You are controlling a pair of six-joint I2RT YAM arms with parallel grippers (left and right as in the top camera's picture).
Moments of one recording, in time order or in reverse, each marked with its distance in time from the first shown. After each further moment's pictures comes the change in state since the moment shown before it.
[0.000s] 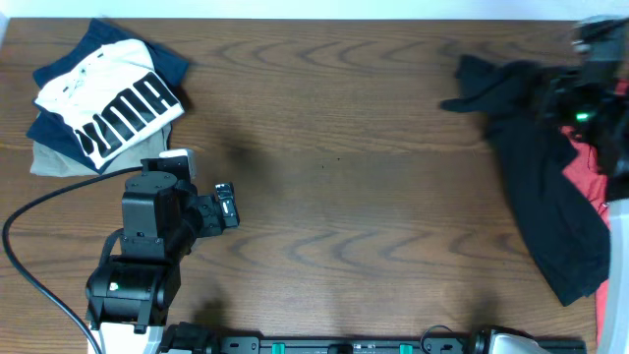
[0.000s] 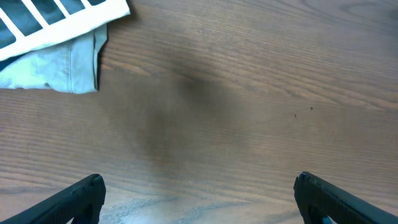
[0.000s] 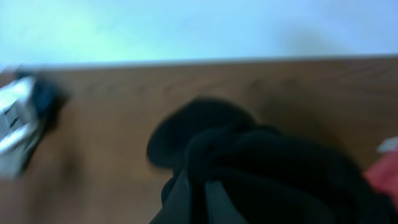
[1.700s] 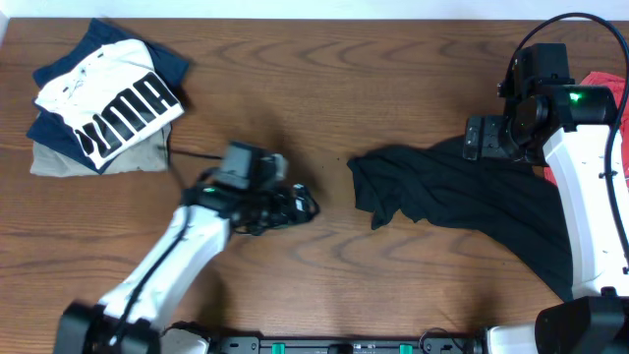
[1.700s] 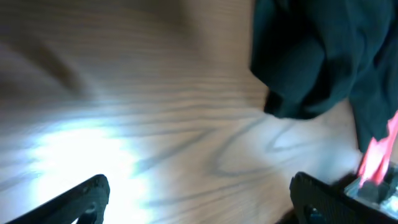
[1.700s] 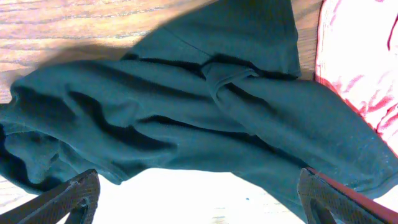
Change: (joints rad) left arm -0.285 0.622 -0.040 0.254 0.490 -0.267; right arm 0.163 0.258 -0.014 -0.380 0.518 0.143
